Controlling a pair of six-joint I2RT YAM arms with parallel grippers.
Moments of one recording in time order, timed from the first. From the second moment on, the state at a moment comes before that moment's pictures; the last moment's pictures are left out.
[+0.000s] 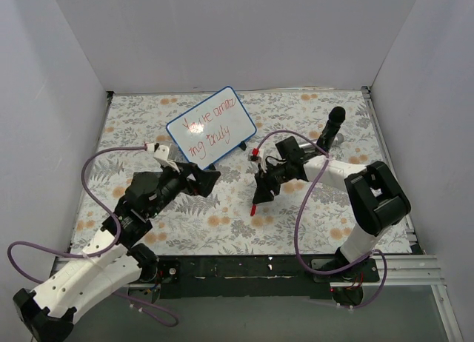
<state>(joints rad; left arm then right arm) -0.70 0.62 0.58 -0.04 -0.01 -0.49 0.55 1.68 0.92 -0.27 -0.91 -0.32</state>
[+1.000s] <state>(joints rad) -0.69 0.49 0.58 -0.28 -0.27 -0.30 0.19 0.91 1.04 -0.68 -0.63 -0.65</state>
